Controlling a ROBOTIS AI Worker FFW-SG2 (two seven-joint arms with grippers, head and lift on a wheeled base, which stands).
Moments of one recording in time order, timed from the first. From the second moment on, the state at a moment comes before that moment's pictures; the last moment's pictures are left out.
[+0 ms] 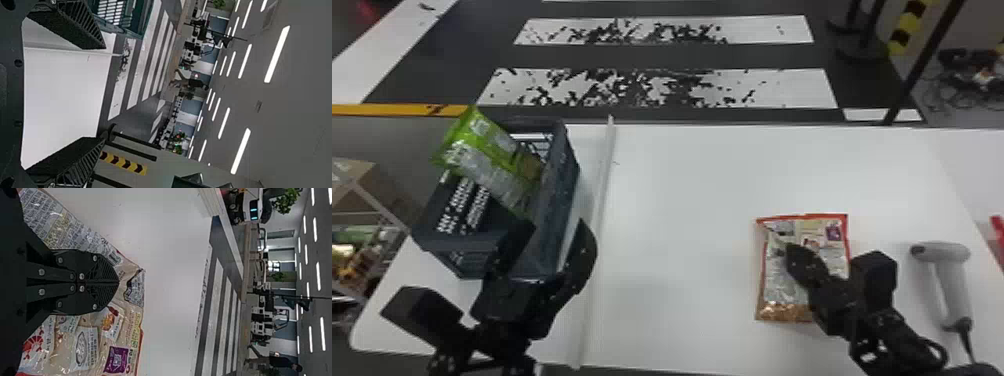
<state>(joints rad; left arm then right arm) 0.73 0.10 0.04 -2.11 0.36 -0.12 -0.19 0.36 -0.22 0.15 -1.66 -0.07 0.14 0.18</state>
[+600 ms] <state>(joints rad) 0.73 0.10 0.03 -2.12 0.37 -0.12 -0.20 0.47 -0.24 0.04 -1.91 -0.19 0.20 0.20</state>
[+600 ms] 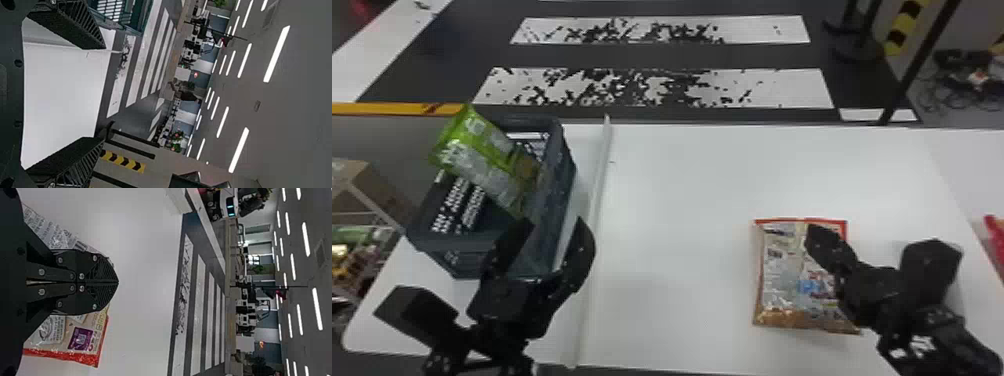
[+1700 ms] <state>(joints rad) 0.72 0.10 0.03 -2.10 0.38 -0.13 -0.21 0.58 -0.26 -0.40 -1.91 -0.35 0.33 0.30</state>
